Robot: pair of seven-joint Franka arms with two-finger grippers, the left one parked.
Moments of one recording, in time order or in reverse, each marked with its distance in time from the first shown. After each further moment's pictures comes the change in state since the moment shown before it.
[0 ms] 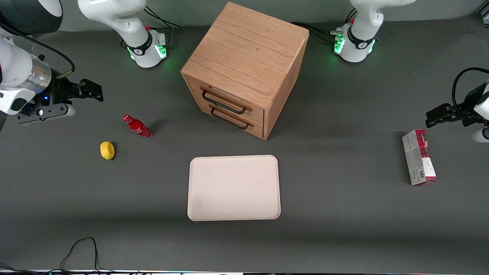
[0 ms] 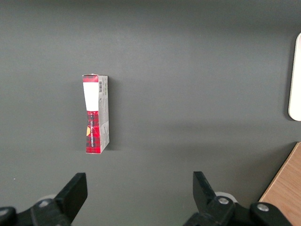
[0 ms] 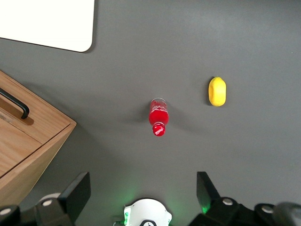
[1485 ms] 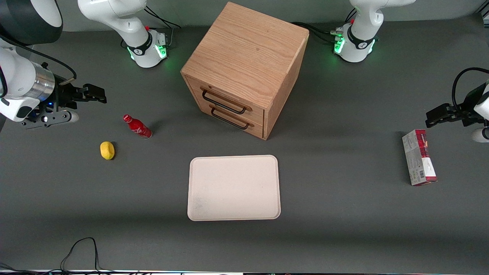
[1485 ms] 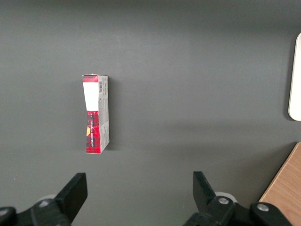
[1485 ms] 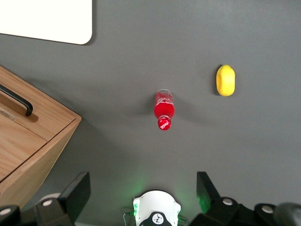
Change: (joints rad) arm 0.001 0.035 -0.022 0.007 0.036 -0.039 0.024
